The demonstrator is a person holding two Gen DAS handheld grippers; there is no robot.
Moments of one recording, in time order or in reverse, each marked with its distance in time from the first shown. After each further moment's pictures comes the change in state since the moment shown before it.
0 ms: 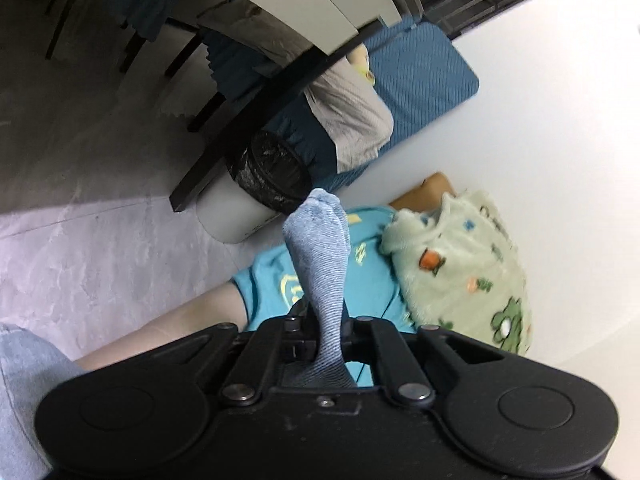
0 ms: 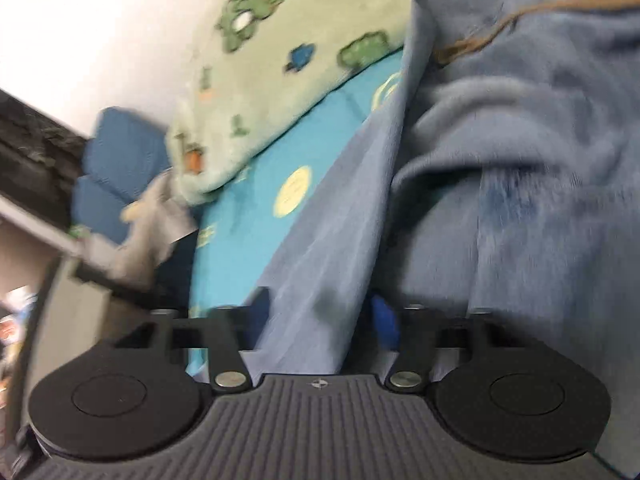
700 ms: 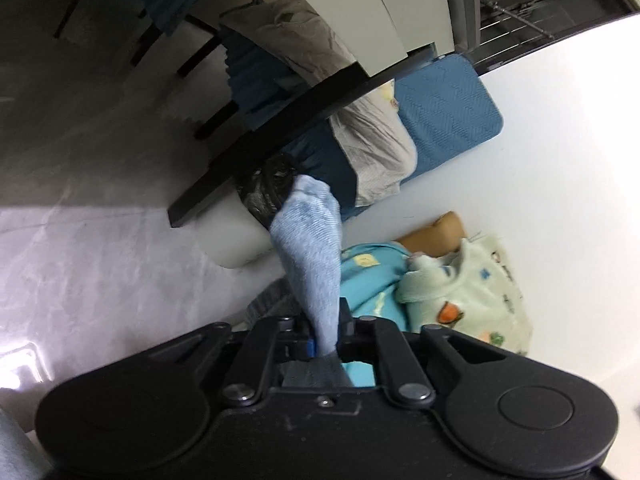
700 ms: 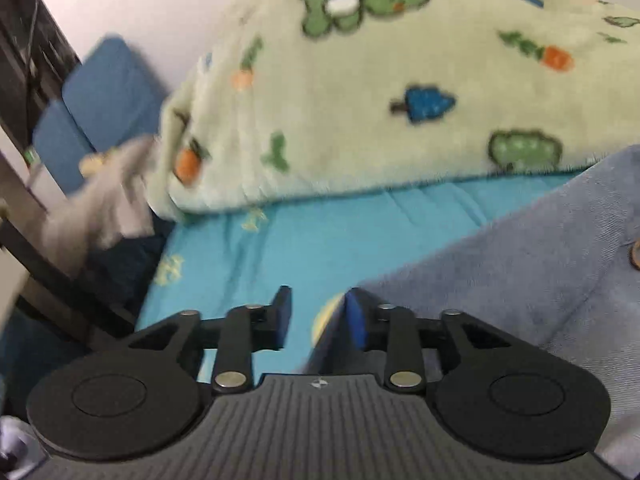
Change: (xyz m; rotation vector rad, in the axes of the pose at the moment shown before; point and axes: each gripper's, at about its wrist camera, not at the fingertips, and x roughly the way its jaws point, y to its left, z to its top) left arm 0.063 0.042 0.040 -0.058 -0.053 -0.011; right arm 0.150 0.092 0.072 -0.385 -0.019 -0.123
